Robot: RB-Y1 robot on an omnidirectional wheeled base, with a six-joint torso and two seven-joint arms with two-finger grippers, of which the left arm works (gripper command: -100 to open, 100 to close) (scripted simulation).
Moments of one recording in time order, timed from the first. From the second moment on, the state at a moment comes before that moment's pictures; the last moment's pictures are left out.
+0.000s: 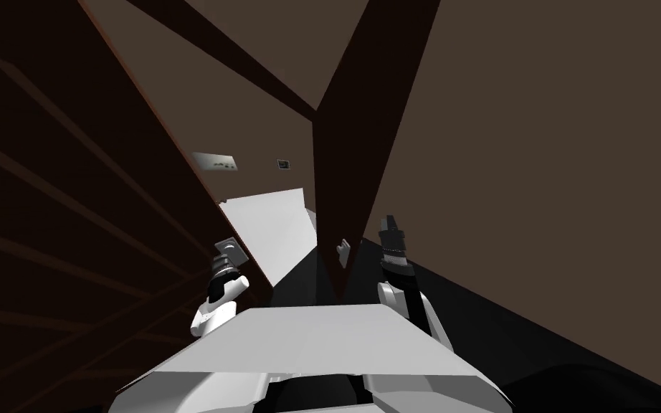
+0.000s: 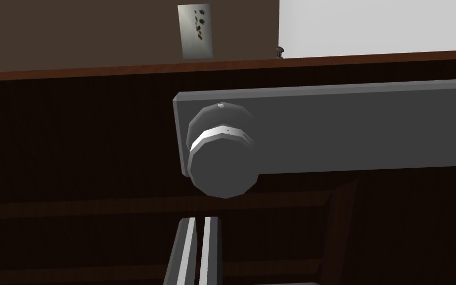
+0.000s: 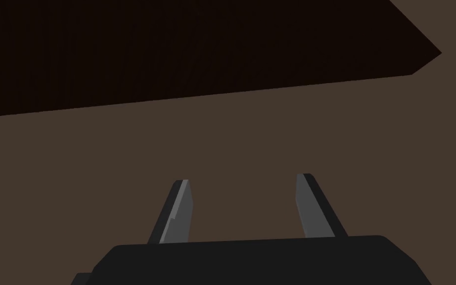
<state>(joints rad) -0.17 0.03 0.96 -1.15 -0.02 -0.34 -0.11</state>
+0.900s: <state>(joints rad) -0.16 0.08 0.93 -1.09 -0.01 -0.34 -0.08</state>
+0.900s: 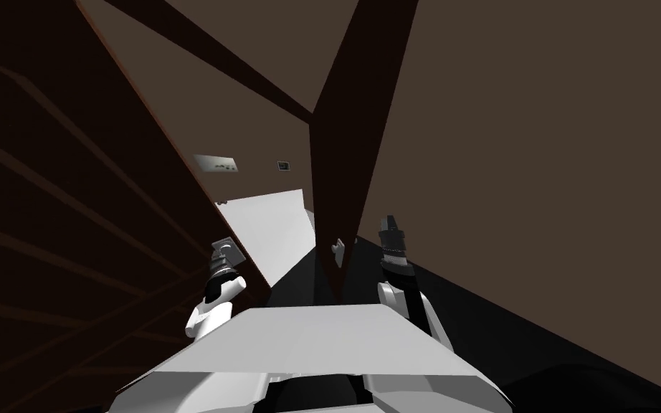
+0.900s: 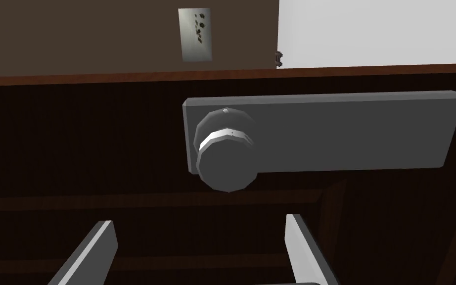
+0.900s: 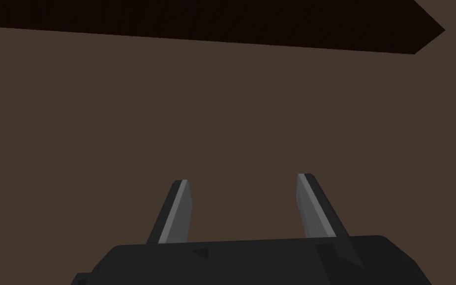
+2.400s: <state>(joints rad) -0.15 0.19 0.87 -0.98 0.01 -0.38 0.00</state>
